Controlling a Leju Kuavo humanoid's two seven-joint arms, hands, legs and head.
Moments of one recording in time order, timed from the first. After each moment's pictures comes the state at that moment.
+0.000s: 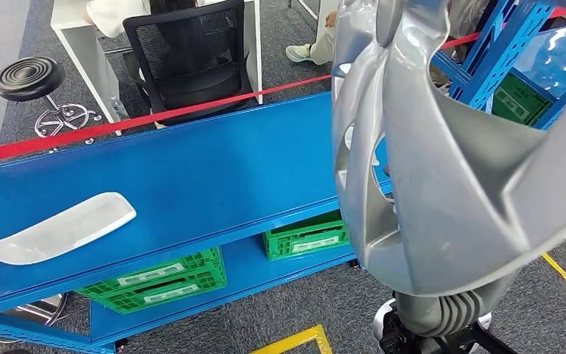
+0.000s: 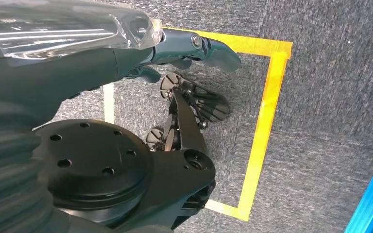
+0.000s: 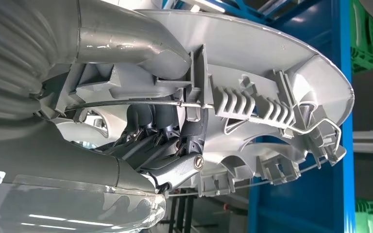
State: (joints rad) left arm -0.11 -0.26 1.18 -0.19 -0.69 -0.01 -0.27; right arm -0.13 0.08 0.51 -2.06 0.09 -0.01 -0.69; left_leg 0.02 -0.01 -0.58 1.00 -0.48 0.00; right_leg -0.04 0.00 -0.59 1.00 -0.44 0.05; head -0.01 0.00
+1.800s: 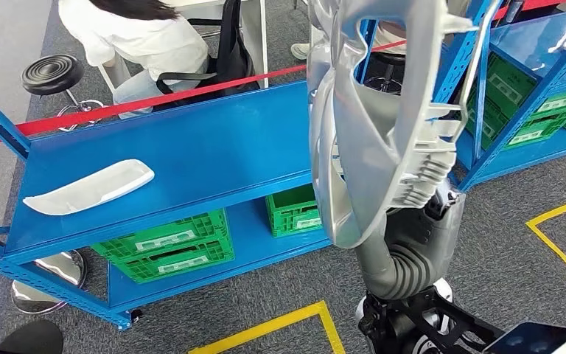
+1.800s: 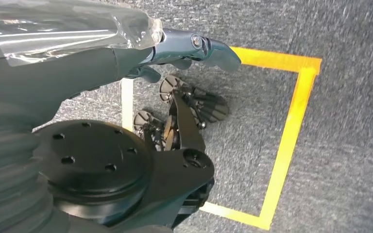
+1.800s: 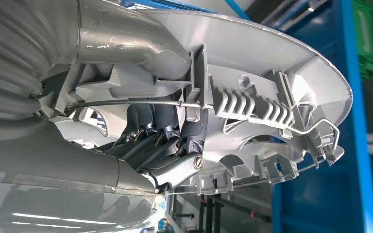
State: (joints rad) left arm -0.11 -0.26 1.20 -0.19 -0.71 -0.04 -0.29; right arm -0.12 0.12 0.47 -1.93 0.05 0.01 -0.69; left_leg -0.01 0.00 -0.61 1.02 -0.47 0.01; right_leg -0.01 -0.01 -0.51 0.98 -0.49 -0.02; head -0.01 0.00
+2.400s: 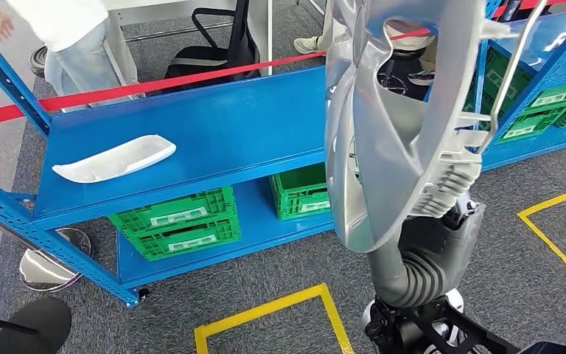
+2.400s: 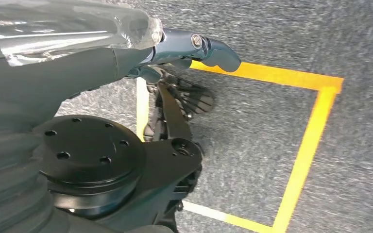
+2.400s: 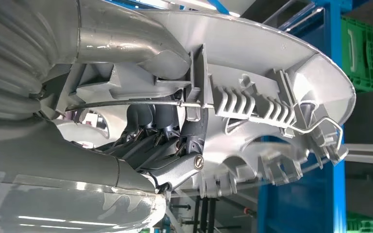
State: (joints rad) left arm -0.11 -0.26 1.20 -0.19 -0.73 -0.06 -0.29; right arm -0.09 0.10 0.47 -1.97 0.08 -0.05 -0.69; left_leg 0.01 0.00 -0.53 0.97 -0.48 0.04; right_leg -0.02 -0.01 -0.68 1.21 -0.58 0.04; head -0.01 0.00
